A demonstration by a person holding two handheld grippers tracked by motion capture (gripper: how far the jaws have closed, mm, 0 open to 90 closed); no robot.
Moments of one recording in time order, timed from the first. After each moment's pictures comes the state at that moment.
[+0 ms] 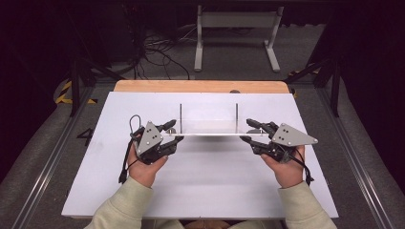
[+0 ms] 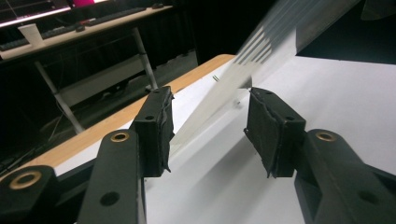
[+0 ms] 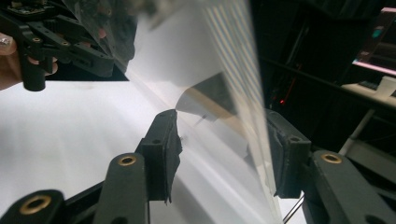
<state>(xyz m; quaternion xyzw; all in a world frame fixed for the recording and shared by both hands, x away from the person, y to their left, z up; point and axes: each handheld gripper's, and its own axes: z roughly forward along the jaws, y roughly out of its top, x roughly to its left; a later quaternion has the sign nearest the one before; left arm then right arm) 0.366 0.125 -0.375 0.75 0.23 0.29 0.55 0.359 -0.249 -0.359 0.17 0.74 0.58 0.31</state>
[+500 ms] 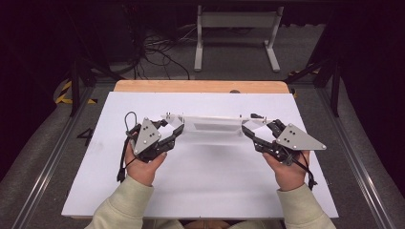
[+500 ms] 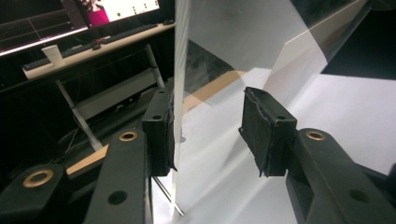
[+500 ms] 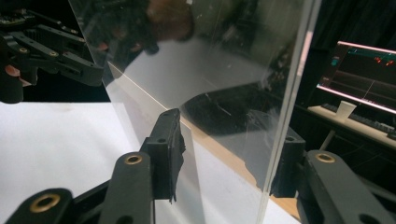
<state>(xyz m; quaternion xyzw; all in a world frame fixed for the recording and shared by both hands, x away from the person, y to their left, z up) 0.356 0.125 -0.351 0.73 0.23 0.32 0.56 0.340 -0.244 -0.334 0.17 0.70 0.58 0.37</state>
